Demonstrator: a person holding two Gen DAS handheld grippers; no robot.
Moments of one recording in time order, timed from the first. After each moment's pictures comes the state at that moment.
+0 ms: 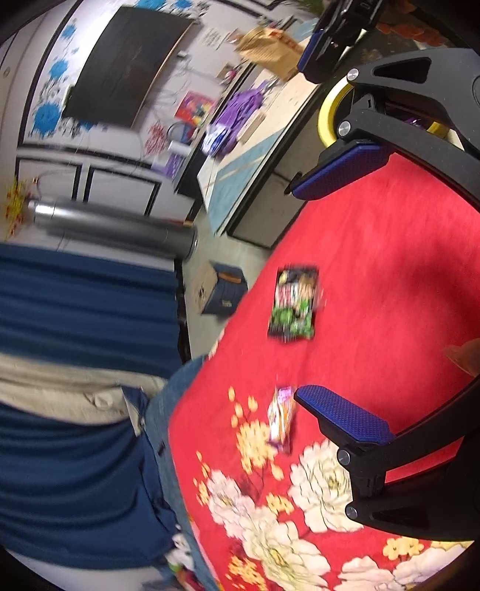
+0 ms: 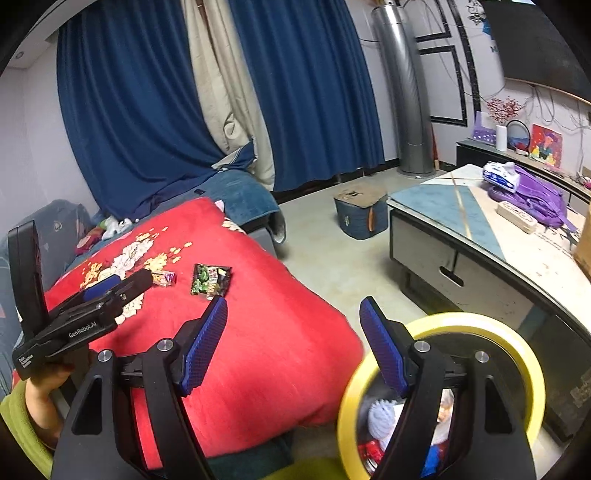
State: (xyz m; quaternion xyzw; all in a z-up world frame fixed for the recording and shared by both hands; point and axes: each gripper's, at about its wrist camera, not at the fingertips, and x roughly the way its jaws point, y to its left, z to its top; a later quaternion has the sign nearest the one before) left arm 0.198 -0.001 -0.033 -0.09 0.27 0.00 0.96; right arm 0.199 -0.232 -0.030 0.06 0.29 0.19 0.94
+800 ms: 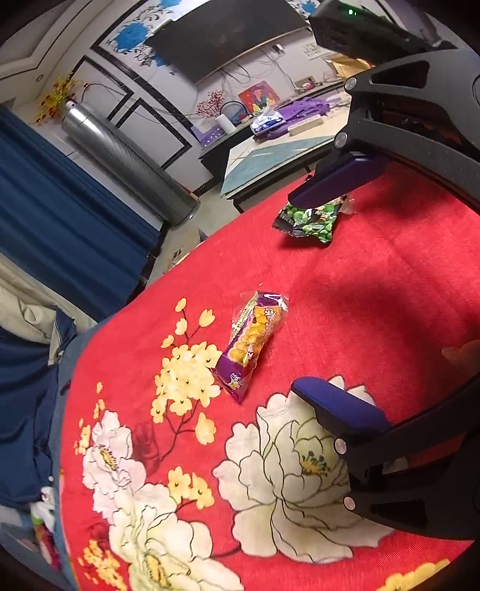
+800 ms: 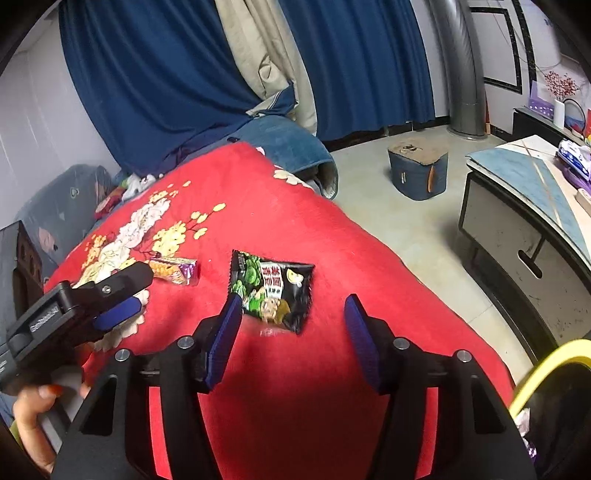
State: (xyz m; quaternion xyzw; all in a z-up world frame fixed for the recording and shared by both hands) left arm 0.243 0.105 -0.084 -0.30 0.33 0.03 0.89; right arm 0.310 -0.095 -0.087 0.04 0.37 0.27 0.89
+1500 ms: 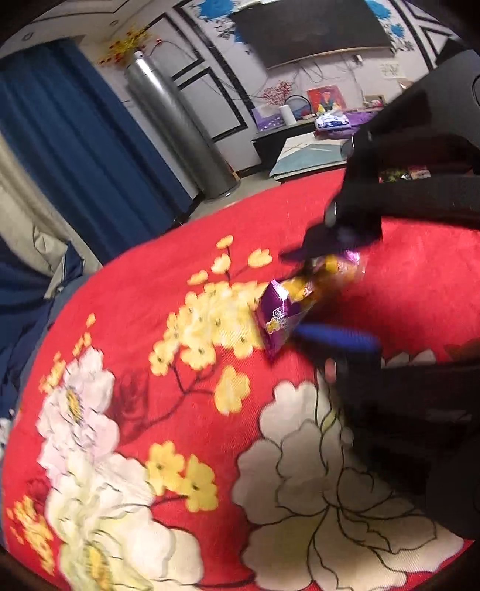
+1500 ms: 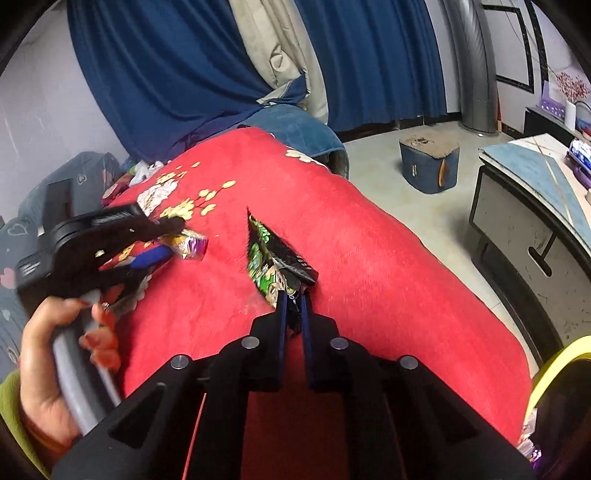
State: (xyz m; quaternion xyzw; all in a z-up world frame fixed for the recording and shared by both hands) left arm 0.273 0.150 -0.110 -0.42 0.31 0.10 0.85; right arm 0.294 -0.095 -0.101 0.03 0.38 0.29 0.88
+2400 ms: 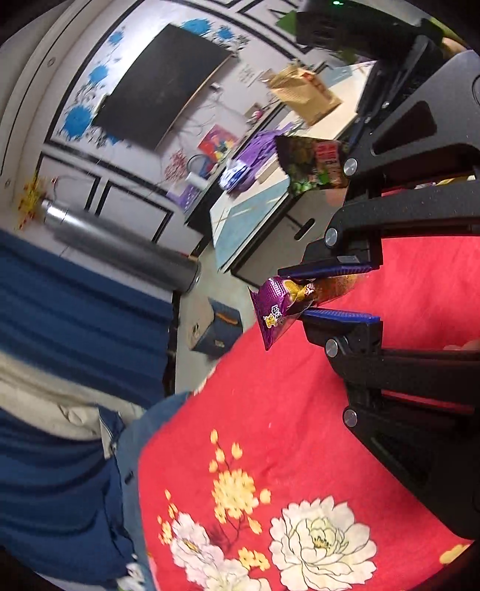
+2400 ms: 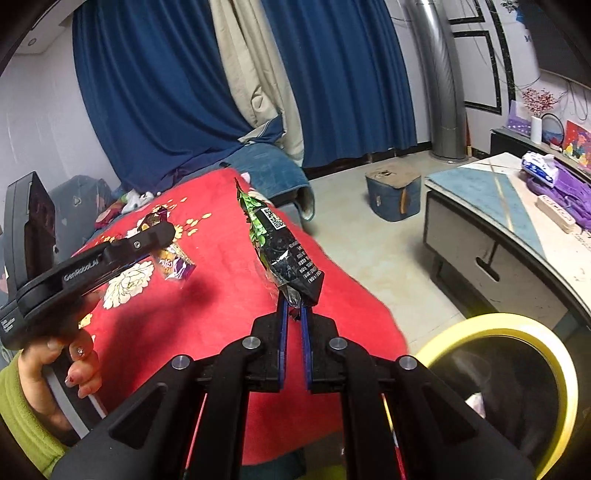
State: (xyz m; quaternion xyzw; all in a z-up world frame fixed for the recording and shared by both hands) left arm 0.219 -0.006 -0.036 -0.17 0.26 -0.09 0.95; right arm 0.228 -0.212 -0.060 0.04 0.32 0.25 0.91
